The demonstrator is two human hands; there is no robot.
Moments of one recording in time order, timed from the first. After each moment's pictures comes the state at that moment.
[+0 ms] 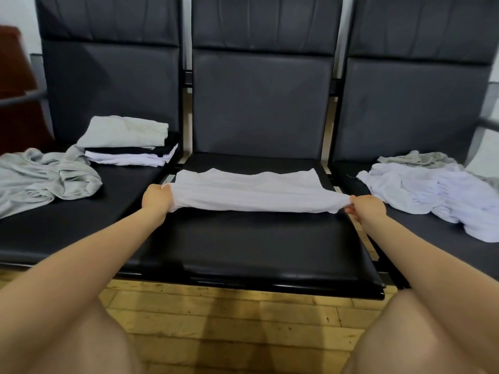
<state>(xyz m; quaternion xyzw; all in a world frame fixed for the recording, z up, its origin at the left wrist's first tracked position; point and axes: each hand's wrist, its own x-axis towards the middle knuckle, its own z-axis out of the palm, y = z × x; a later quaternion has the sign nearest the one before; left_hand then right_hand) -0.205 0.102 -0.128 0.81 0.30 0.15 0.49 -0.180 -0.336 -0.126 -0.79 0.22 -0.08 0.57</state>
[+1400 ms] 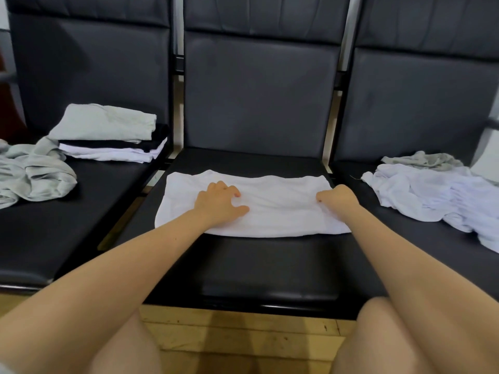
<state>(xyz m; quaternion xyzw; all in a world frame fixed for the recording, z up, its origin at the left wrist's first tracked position) -0.163 -0.002 -0.141 0.99 -0.05 0.03 0.12 -0.146 -0.274 -0.111 -0.91 0.18 0.00 0.38</state>
